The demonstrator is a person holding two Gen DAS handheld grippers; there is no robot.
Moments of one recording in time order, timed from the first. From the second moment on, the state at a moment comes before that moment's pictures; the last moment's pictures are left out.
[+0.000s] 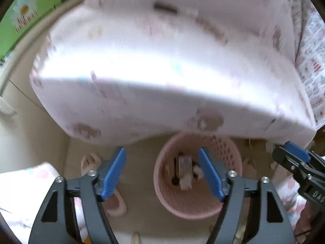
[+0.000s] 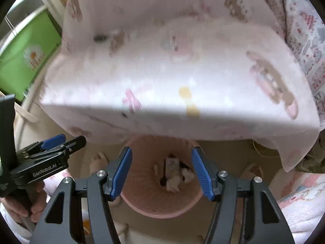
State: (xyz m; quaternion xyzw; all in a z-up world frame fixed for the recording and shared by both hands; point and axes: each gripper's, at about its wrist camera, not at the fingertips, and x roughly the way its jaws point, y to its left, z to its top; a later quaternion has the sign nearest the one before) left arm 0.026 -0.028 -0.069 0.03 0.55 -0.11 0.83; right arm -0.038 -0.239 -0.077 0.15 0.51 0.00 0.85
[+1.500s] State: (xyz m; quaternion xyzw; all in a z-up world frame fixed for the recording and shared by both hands) left arm 0.199 -0.051 -0.020 0.12 0.43 -0.18 0.87; right arm 0.093 -0.288 0.006 0.05 0.38 -0.08 0.92
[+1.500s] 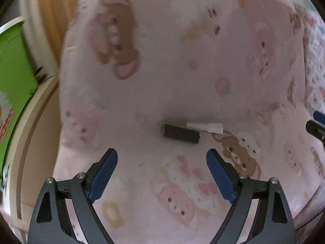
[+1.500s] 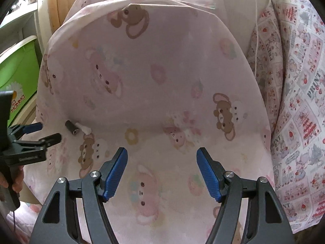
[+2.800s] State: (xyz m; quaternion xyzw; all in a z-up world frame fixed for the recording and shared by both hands) left arm 0.151 -0.029 0.058 0.06 0.38 -0.06 0.92; right arm 0.116 -0.257 0.010 0.05 0.39 0.00 0.92
